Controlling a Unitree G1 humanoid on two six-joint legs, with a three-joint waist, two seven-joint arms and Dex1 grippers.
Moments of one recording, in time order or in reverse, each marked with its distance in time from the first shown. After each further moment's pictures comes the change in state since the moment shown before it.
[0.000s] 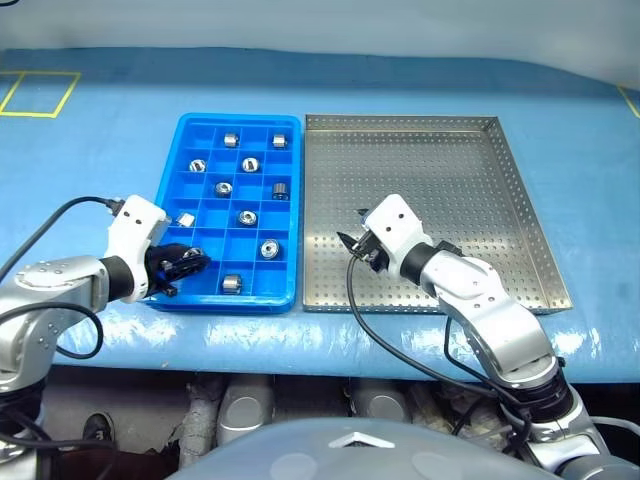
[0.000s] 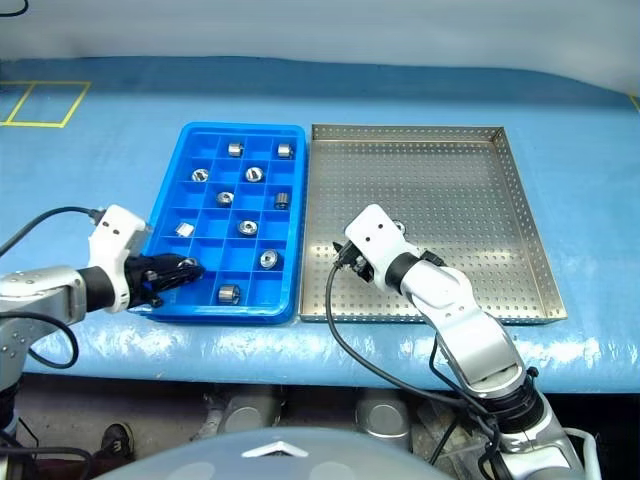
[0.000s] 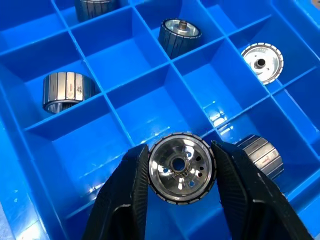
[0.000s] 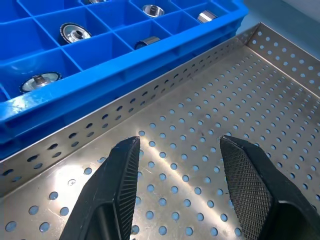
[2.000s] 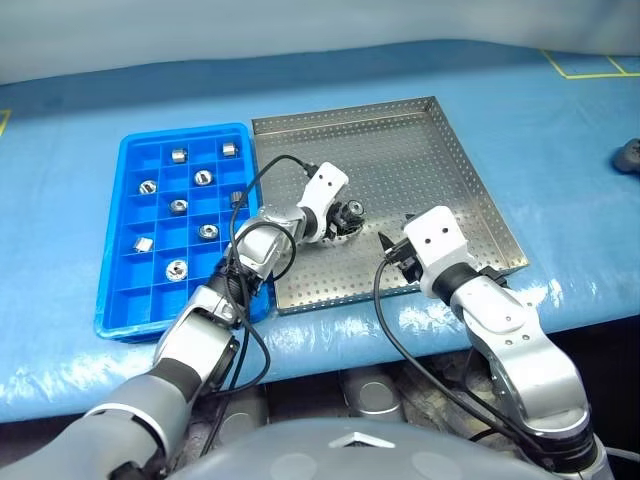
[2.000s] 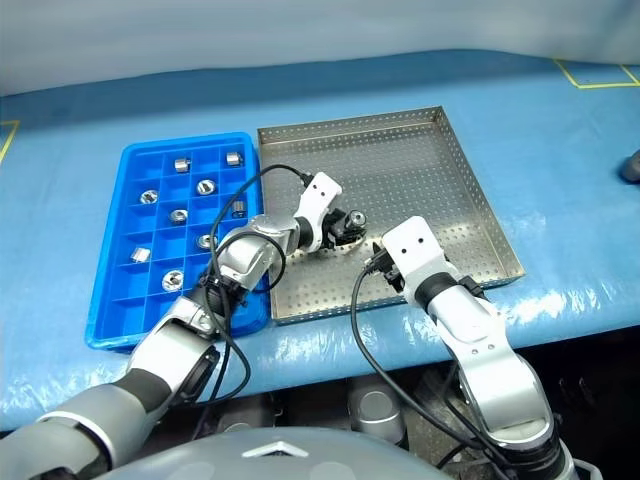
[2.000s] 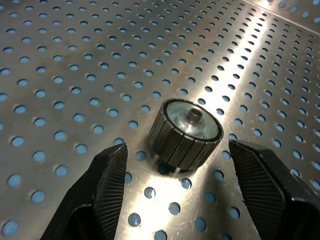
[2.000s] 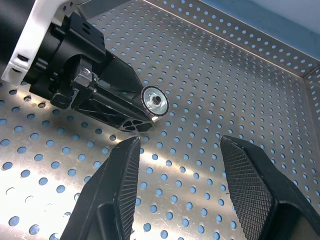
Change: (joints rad) left arm -0.653 -0.740 -0.569 1.049 0.415 -0.657 0.055; right arm 0.196 0.016 -0.116 -0.215 -0.088 0.124 -0.152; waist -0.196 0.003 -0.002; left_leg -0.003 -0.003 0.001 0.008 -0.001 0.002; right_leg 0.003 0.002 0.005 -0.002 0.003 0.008
